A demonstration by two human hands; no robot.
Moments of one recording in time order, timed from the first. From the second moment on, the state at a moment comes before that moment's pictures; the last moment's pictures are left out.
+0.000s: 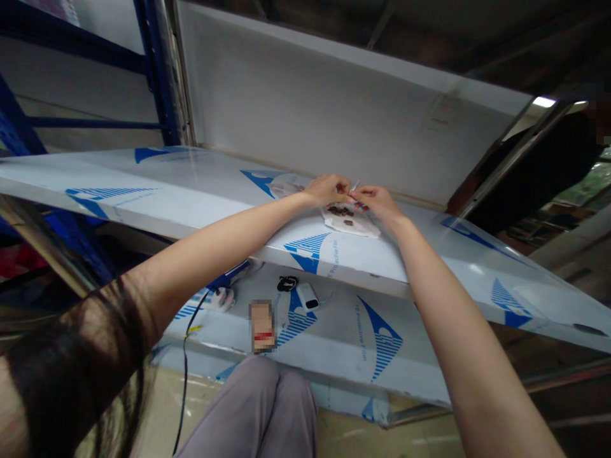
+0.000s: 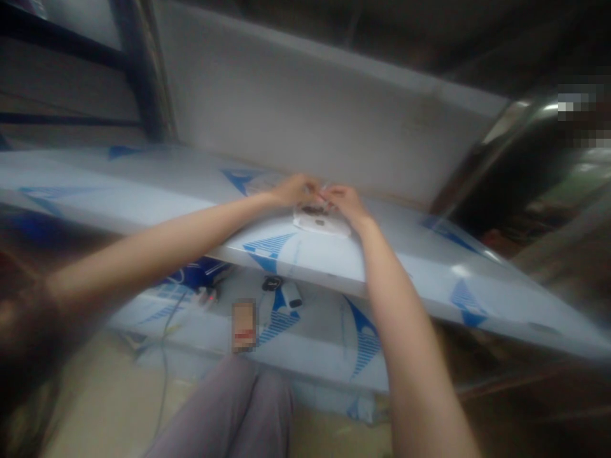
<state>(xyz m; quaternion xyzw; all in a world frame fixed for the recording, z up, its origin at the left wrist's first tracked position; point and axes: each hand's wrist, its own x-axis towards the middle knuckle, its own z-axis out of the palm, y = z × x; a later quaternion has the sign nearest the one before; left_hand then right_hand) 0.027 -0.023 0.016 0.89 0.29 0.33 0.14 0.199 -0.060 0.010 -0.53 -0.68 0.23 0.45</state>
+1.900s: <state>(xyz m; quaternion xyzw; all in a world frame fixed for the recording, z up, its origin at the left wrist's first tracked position) 0.007 -0.009 0.013 0.77 0.28 0.39 0.42 0.194 -0.072 0.022 -0.51 -0.65 0.32 0.47</state>
